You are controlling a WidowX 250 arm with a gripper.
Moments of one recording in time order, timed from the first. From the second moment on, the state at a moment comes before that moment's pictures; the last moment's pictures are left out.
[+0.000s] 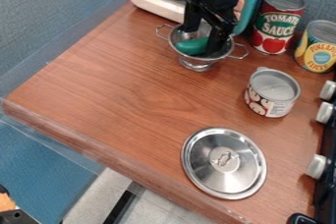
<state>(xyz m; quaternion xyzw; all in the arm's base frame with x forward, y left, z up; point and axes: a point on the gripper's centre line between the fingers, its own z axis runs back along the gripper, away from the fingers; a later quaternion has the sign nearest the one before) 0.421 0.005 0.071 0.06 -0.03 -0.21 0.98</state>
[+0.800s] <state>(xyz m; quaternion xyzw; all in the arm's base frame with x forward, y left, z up) 0.413 0.000 0.054 0.06 -0.01 -0.20 0.98</state>
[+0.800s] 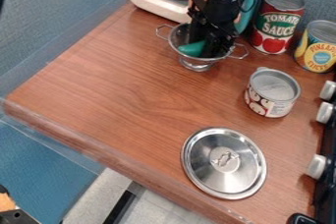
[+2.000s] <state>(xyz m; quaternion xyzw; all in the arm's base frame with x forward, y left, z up) 0.265 0.018 0.097 0.03 -0.07 -0.17 0.98</state>
